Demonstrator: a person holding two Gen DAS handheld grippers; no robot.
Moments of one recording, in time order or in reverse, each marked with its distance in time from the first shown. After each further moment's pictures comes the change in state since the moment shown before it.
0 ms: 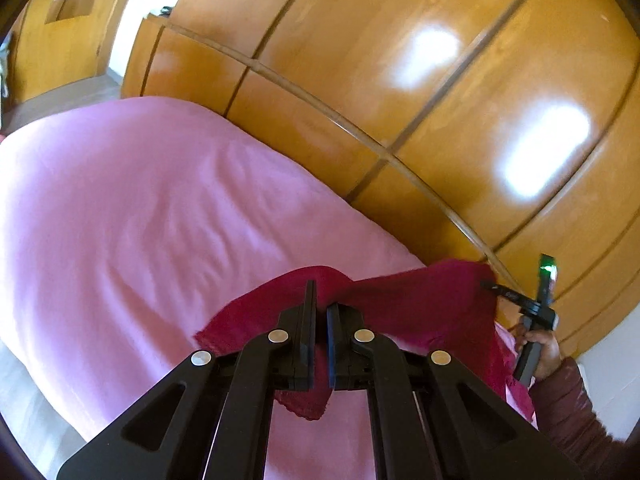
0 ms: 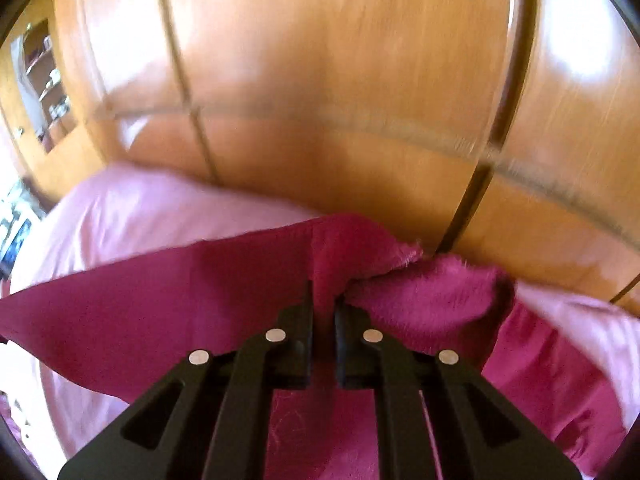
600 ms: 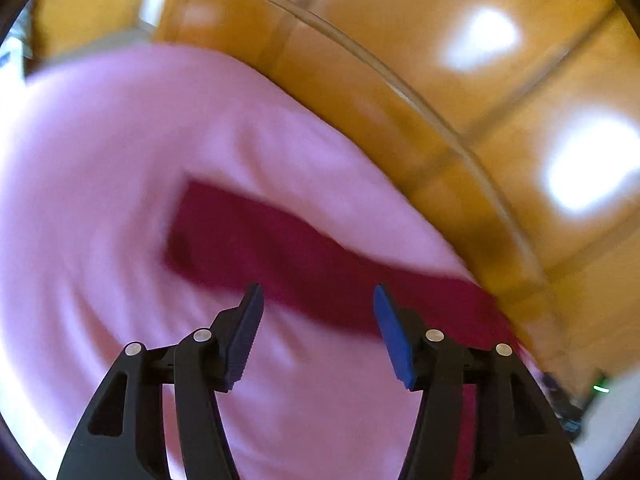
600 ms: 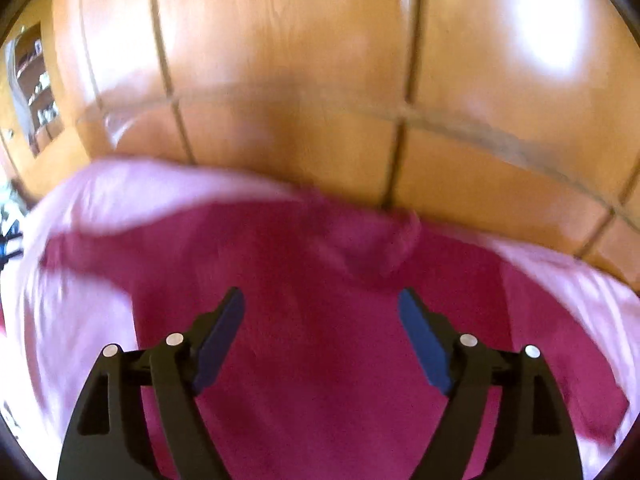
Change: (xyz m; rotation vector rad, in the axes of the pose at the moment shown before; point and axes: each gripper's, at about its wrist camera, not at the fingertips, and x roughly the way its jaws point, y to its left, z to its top) left arm 0.092 0.011 0.003 -0.120 0.161 0.014; right arm -0.067 -0.050 -0.108 0.002 0.018 -0.052
